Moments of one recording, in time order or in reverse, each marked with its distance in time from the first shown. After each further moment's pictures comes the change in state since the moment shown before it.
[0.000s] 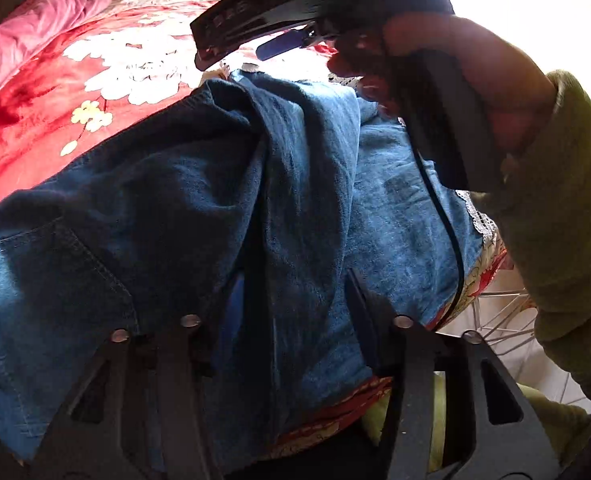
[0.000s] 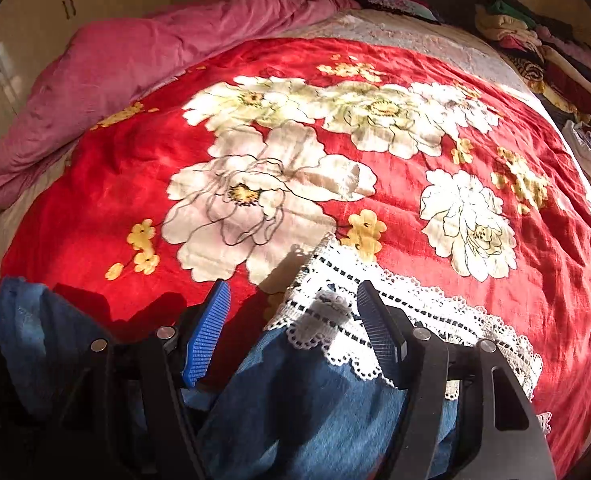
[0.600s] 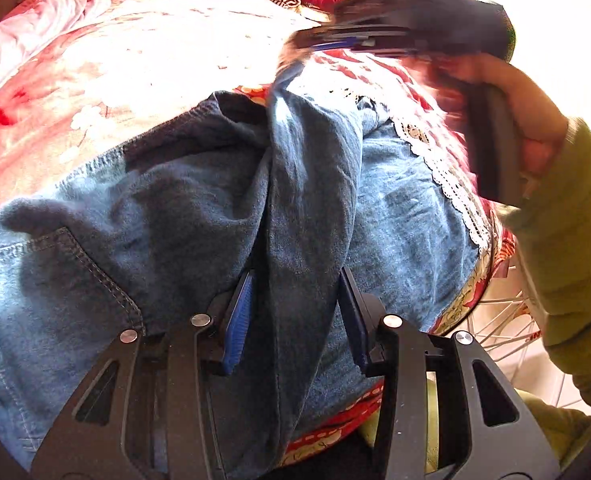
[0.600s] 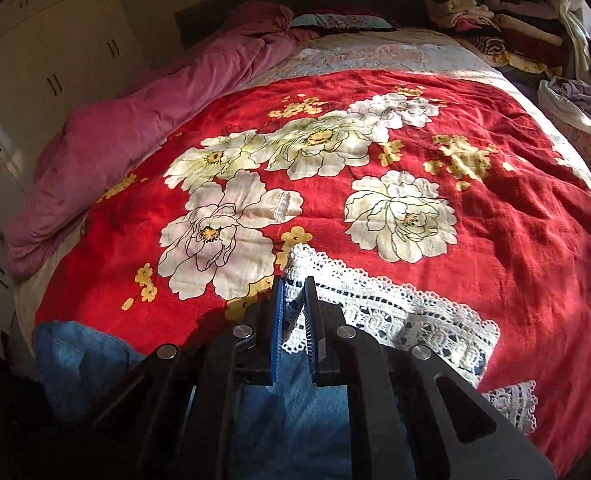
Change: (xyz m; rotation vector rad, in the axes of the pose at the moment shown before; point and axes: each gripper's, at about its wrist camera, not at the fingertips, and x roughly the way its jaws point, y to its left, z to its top) left arm -0.014 0.019 0.005 -0.009 -0.041 -0.034; right arm -0.071 -0.070 -0.031 0.203 -0.183 0.099
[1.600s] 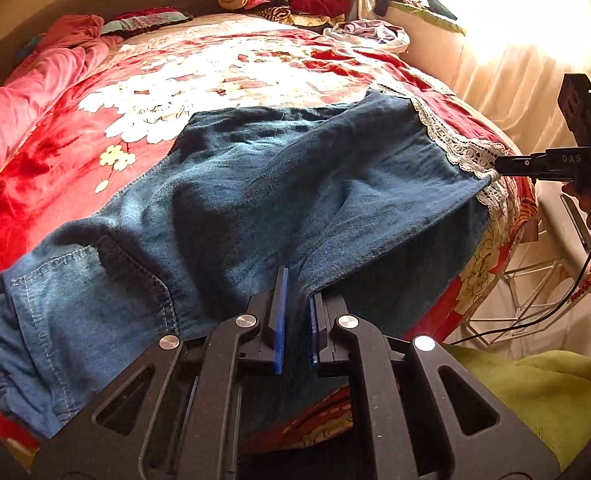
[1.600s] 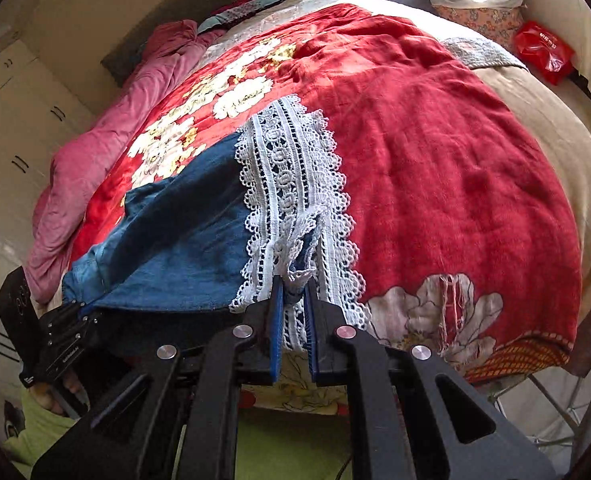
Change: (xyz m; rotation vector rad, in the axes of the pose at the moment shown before) left arm -0.025 -0.028 -0.022 0.171 -0.030 0.155; right arm -0.143 -0.095 -0.194 0.368 0.057 -0.024
